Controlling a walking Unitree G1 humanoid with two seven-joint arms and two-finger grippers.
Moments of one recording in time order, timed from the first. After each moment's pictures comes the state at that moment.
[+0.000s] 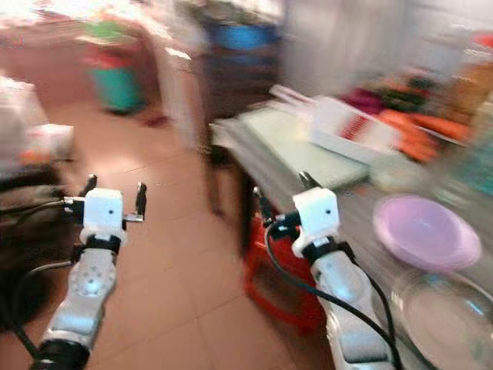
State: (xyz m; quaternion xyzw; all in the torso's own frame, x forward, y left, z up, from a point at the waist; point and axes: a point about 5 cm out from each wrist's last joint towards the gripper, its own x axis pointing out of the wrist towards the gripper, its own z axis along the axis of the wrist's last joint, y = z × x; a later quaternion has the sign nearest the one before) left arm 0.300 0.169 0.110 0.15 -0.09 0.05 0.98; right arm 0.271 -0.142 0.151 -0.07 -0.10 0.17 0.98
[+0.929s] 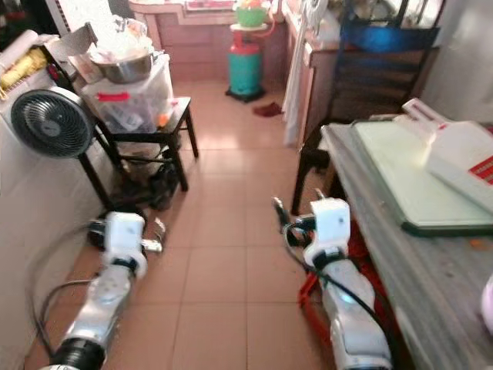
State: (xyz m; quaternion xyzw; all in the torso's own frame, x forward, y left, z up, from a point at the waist) left arm 0.298 0.163 0.030 0.06 0.13 -0.03 0.99; right arm 0.284 -0.170 0.086 -0.01 0.02 0.08 1.00
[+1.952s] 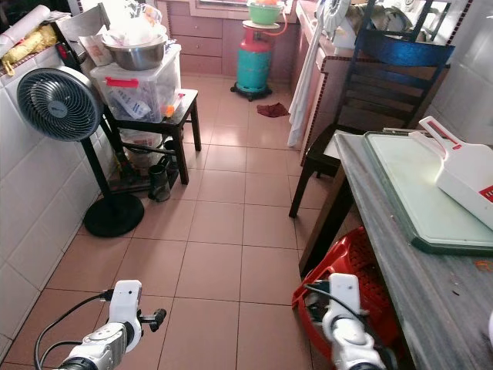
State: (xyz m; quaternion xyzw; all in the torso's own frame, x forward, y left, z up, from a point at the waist) left arm 0.228 0.181 -0.061 -0.02 0.43 -0.01 0.90; right arm 0.236 -0.214 -0.047 -0.01 0.35 -0.08 0.93
